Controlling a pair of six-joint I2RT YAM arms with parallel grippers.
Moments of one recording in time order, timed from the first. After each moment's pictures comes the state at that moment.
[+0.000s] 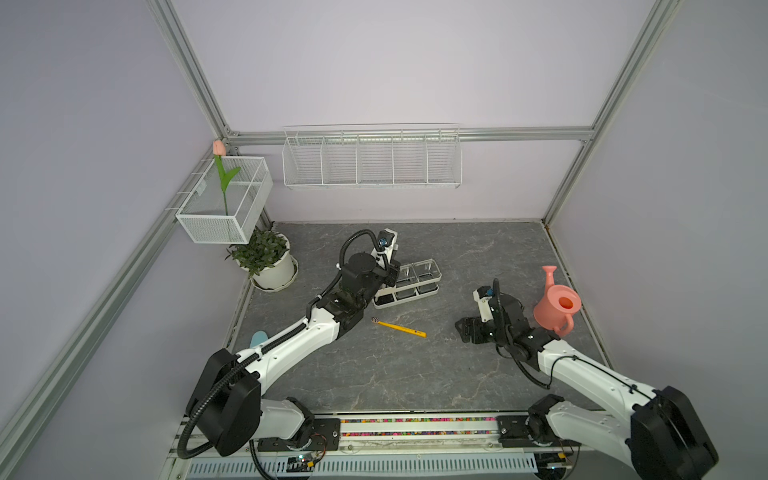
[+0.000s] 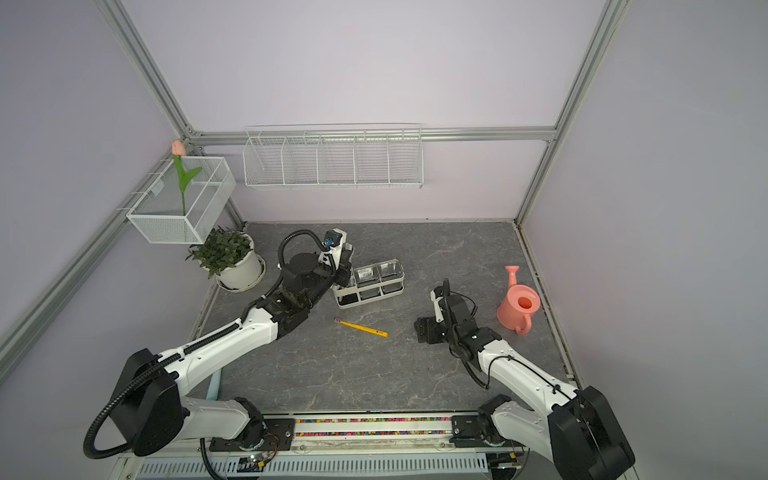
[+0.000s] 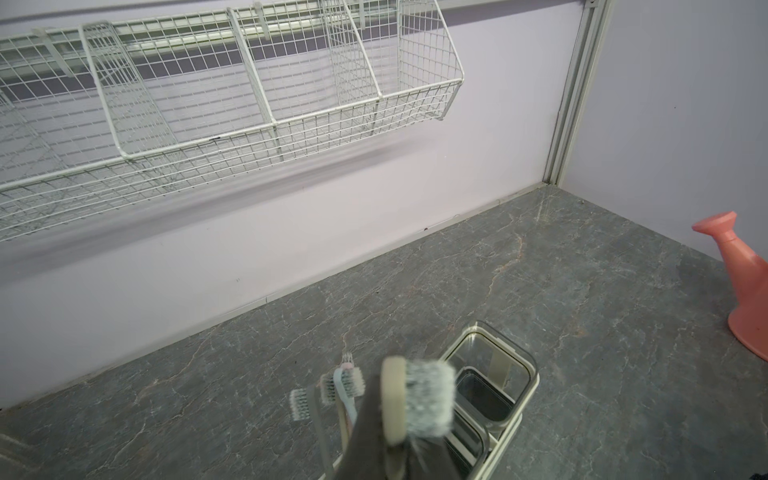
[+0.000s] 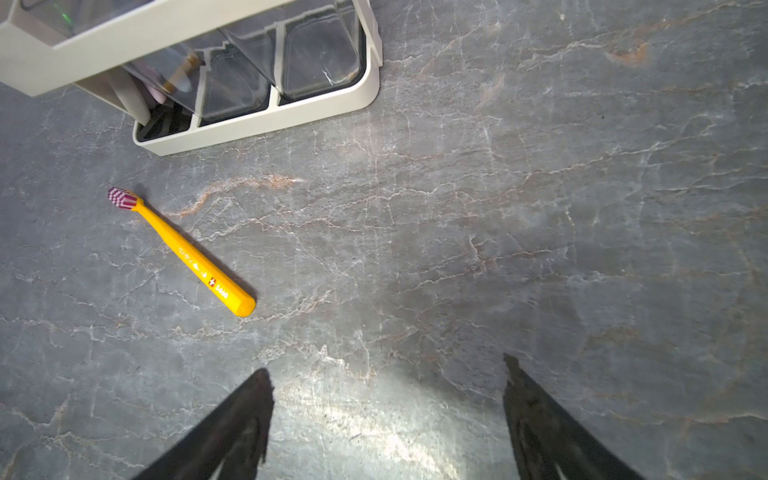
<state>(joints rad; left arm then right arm) -0.70 1.37 0.92 0.29 -0.18 0.09 0.50 1.10 0.50 -0.23 -0.07 0.36</state>
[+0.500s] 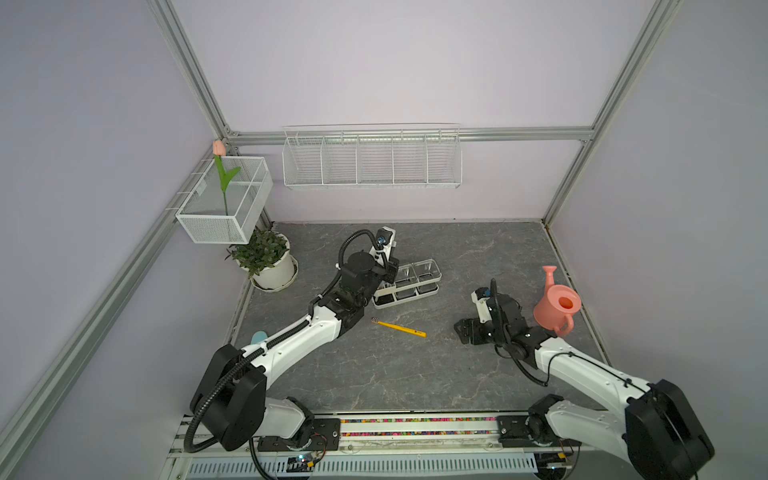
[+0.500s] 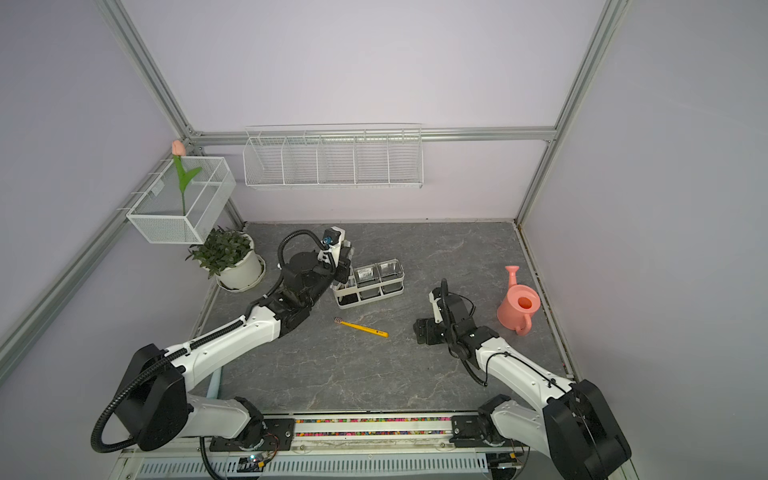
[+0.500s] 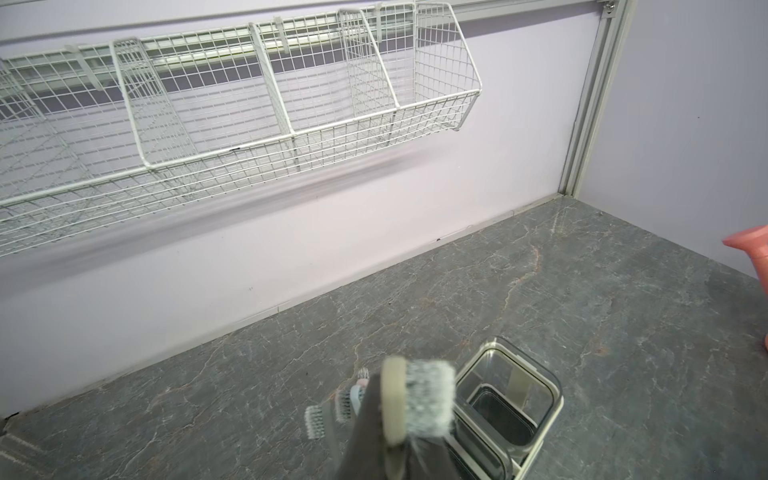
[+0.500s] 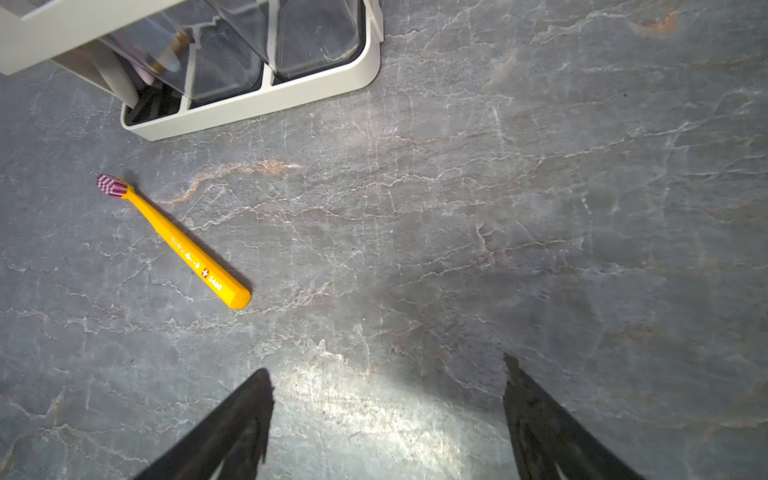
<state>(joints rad) -0.68 1.39 0.91 0.36 -0.20 0.10 0.49 1.14 0.51 -0.23 -0.09 0.36</state>
